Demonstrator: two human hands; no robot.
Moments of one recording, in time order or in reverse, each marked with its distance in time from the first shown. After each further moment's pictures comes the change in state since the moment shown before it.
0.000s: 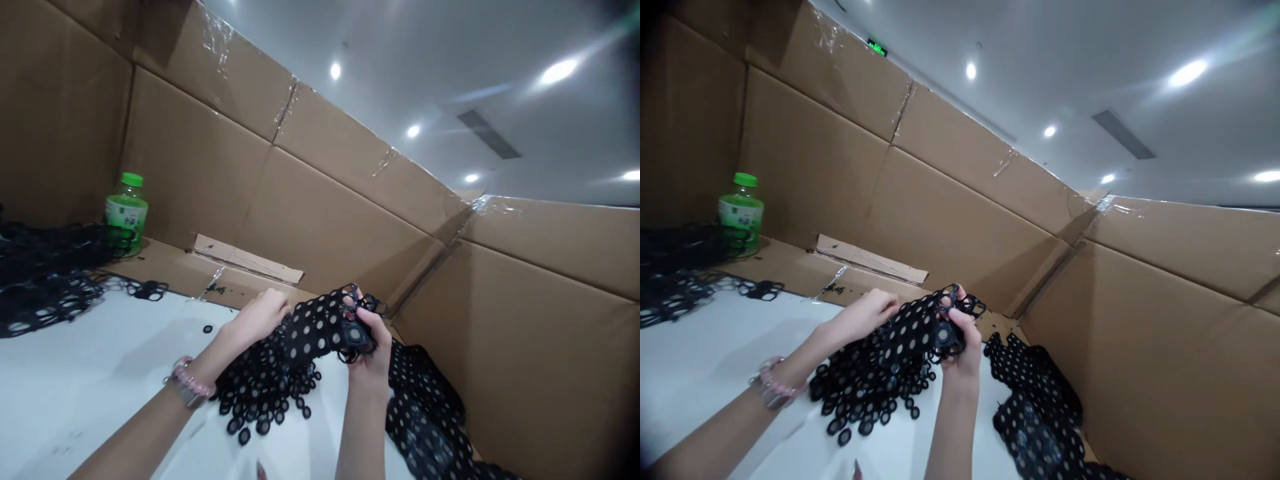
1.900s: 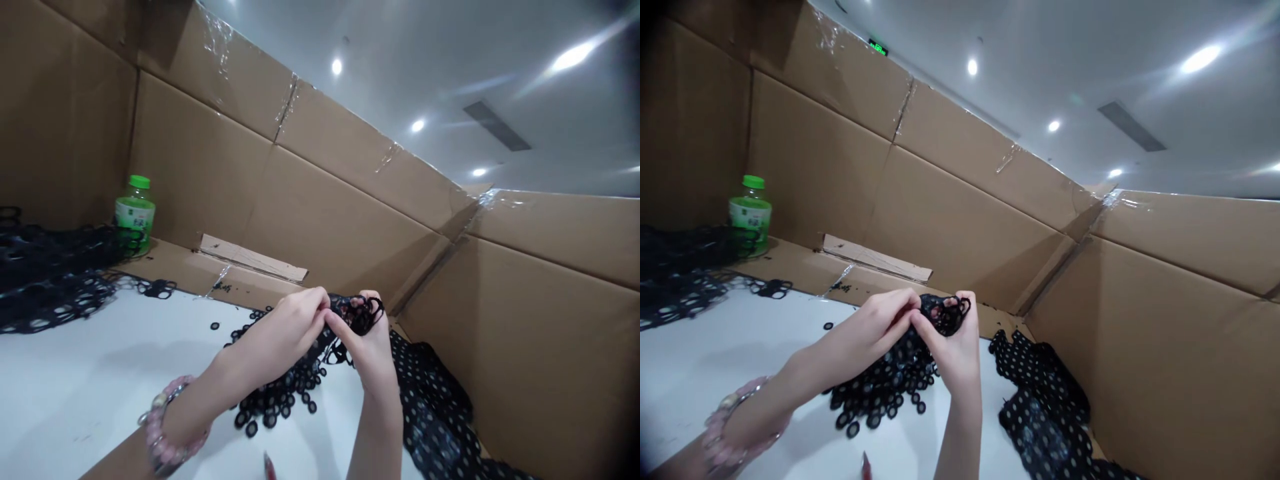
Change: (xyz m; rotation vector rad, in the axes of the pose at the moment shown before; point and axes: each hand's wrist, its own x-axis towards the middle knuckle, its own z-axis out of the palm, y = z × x) left_hand -0.046 0.074 -0.031 -0.192 0.077 0.298; right_hand -0.020 -0.003 0.009 -0.742 -0.084 -0.361
